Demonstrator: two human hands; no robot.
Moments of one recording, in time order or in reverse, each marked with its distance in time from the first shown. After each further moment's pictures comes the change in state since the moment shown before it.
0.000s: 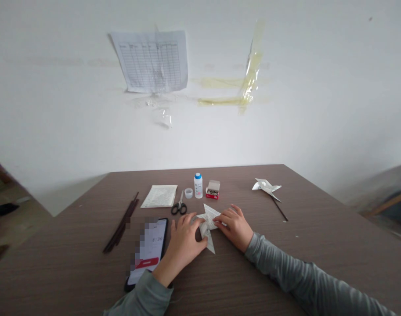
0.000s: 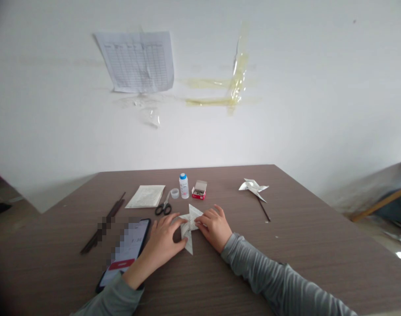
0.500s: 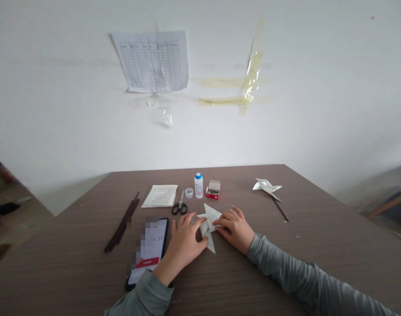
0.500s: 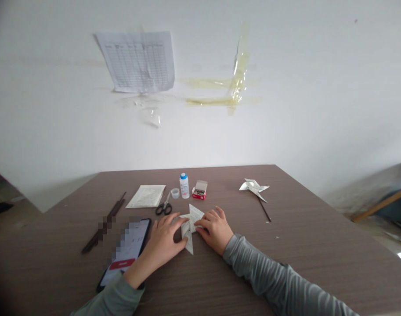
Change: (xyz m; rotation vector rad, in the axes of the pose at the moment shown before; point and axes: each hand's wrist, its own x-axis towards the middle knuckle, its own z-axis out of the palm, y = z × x) left_hand 0.000 -0.002 -0.001 0.008 -0.003 0.016; right_hand -0.004 -0.011 -0.012 -0.004 -0.090 0.027
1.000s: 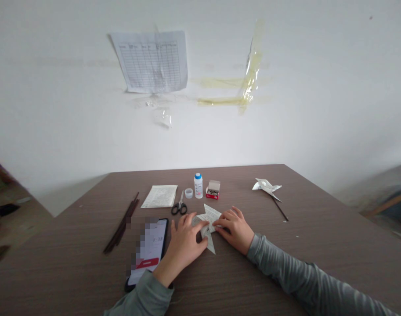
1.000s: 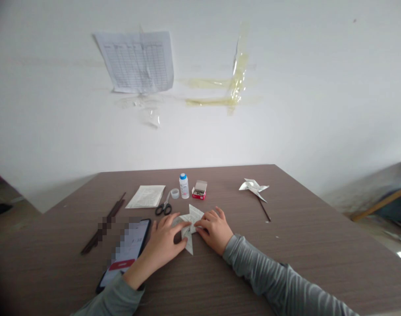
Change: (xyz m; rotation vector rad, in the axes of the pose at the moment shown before) left_hand 0.000 0.001 0.001 0.011 -0.015 0.014; right_hand -0.001 0.010 0.011 -0.011 0.061 -0.072
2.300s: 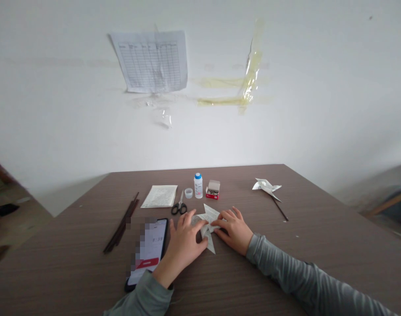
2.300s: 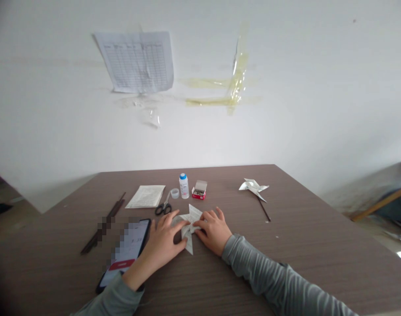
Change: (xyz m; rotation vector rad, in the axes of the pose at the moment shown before) left_hand 0.002 -0.003 0.004 0.054 0.027 0.002; right_hand 0.000 -0.005 0.001 -0.042 -0.080 0.035
